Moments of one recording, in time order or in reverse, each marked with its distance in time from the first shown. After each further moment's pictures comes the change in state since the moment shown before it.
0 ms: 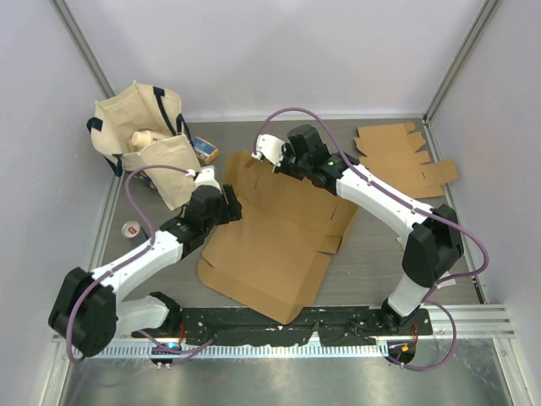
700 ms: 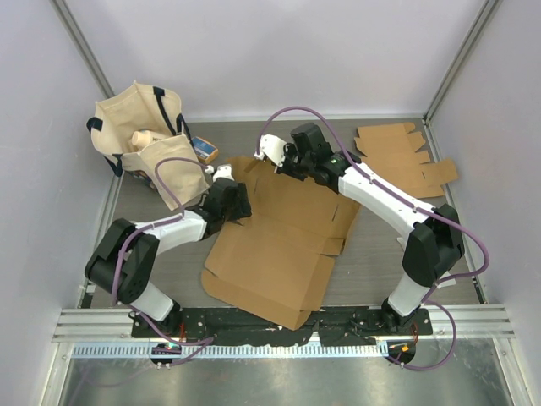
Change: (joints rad) left arm 0.021 0.402 0.093 0.138 0.034 0.010; right arm -0.024 0.000 0.004 -0.032 -0.094 -0.005
